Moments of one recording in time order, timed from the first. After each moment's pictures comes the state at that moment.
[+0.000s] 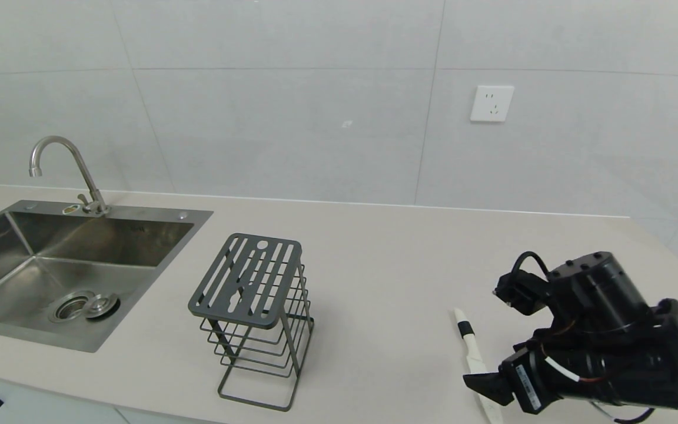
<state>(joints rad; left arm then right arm) 0.00 0.00 0.00 0.00 -0.03 -0.01 0.59 1.63 -0.56 -0.10 -0.02 0.15</state>
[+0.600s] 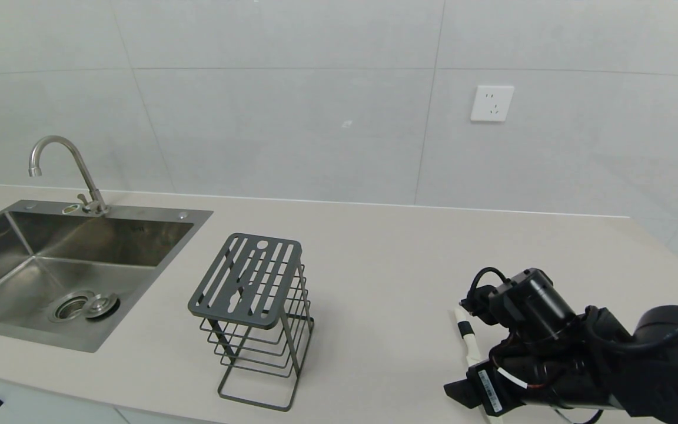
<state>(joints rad) 0.00 0.00 0.00 0.00 -0.03 -0.01 0.63 1.81 -0.61 -0.10 -0.11 0.28</state>
